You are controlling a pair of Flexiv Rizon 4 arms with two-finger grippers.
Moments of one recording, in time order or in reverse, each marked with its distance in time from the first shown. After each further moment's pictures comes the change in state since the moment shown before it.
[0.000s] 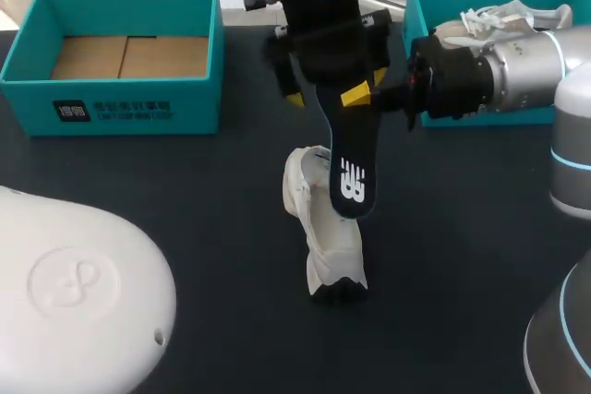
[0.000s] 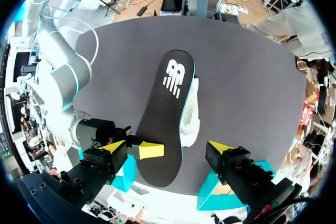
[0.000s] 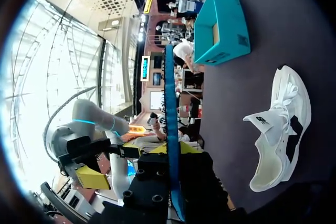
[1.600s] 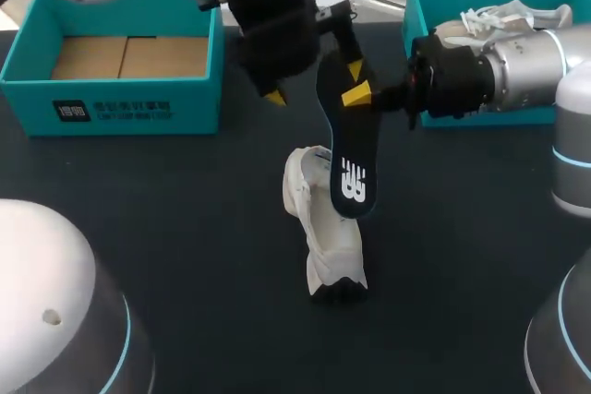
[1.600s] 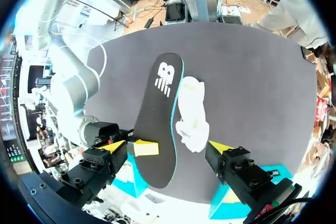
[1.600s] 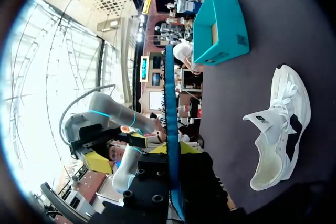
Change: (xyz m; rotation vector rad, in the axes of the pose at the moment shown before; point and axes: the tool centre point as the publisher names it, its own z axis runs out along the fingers) left arm 0.023 0.008 -0.002 0.100 -0.196 0.053; right arm 0.001 0.000 -0.001 0.001 -0.004 0.010
